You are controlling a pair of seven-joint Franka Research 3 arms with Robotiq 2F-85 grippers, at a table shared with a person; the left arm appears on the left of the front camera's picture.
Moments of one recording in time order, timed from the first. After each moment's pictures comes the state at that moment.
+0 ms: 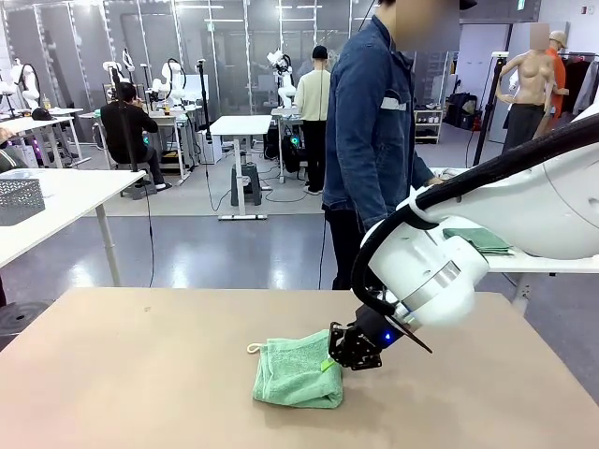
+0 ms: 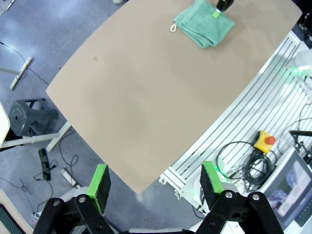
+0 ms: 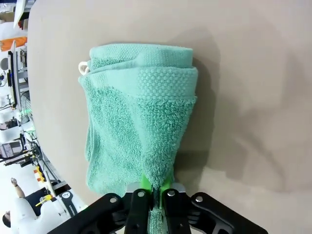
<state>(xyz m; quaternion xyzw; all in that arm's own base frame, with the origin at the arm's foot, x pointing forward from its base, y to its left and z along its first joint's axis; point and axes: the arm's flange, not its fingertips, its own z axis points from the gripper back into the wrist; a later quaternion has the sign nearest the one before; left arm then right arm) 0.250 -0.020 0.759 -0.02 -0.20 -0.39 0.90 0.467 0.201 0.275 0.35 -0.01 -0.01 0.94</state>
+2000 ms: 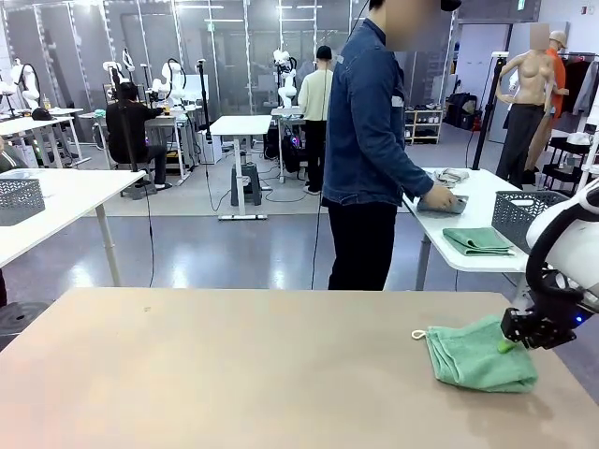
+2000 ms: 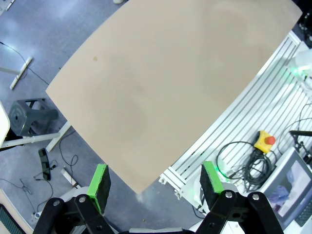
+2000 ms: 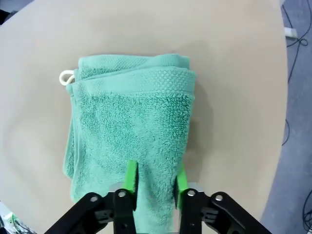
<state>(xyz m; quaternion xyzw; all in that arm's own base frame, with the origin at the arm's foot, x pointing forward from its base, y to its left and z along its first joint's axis) 0.250 -0.020 0.759 -0.02 -0.20 -0.39 0.90 0.472 -0.110 0.324 0.17 -0.12 -0.03 0.98</state>
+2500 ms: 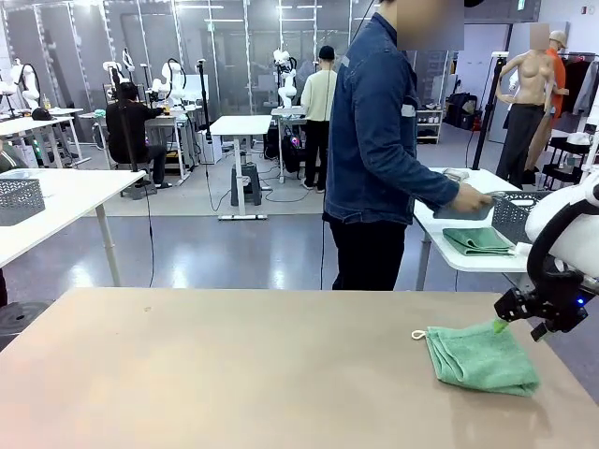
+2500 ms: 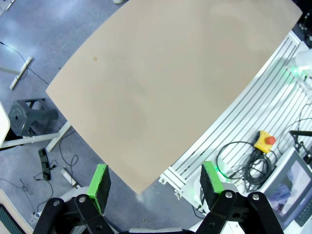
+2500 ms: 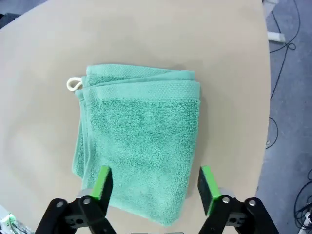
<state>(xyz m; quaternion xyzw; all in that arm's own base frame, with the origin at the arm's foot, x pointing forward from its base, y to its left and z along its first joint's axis) 0.250 -0.020 0.759 -0.02 -0.20 -0.39 0.90 0.473 -0.101 0.355 0.14 -0.13 -0.02 0.98</state>
